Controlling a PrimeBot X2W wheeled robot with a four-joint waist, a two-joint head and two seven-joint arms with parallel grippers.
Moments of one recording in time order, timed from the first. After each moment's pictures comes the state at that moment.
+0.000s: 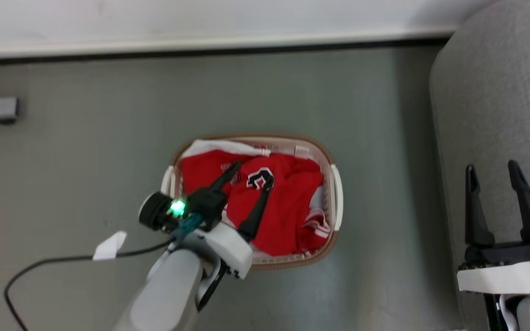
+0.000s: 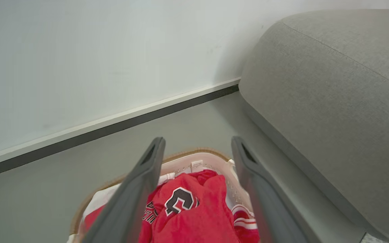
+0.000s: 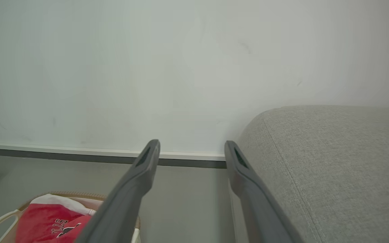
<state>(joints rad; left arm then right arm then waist) -0.54 0.05 -0.39 0.53 -0.05 -0.11 -0.26 -0.23 -0.05 -0.04 0.09 0.14 0.13 -0.26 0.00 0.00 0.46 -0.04</state>
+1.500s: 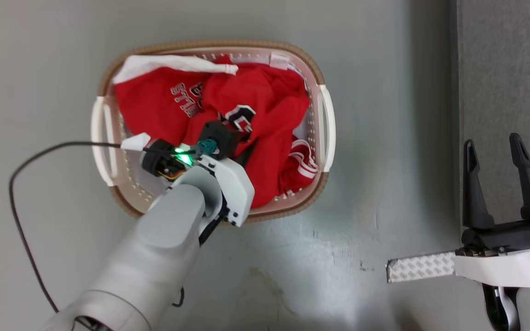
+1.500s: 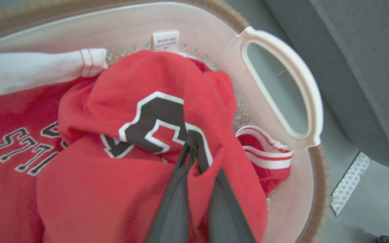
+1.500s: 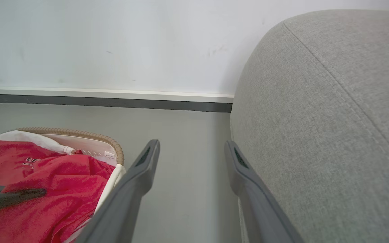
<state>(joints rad) -1.03 0.05 -0.81 1.11 -0.40 -0.13 -0.22 -0.27 -0.05 0.00 -0.01 0.14 0.13 -0.26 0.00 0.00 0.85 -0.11</state>
